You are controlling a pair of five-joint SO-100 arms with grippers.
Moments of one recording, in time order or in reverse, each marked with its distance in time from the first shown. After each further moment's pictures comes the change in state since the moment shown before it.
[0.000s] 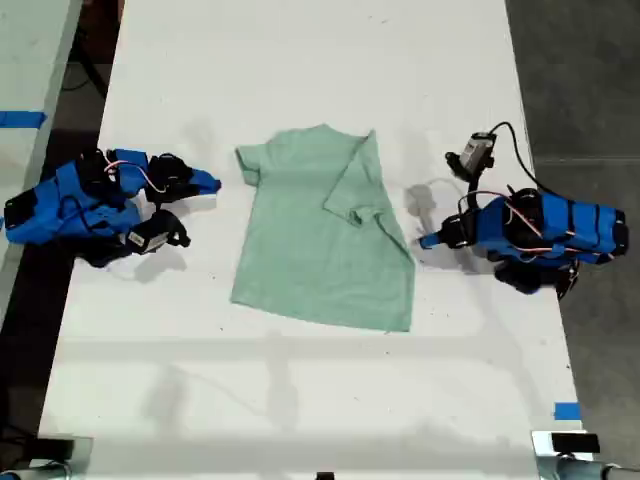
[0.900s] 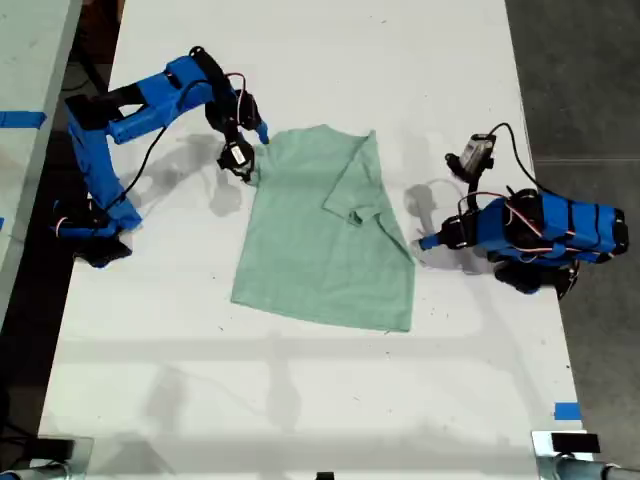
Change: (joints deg) arm 0 -19.4 -125.5 -107.3 21.8 32.4; arm 1 -1.0 0.0 0.0 0.0 1.5
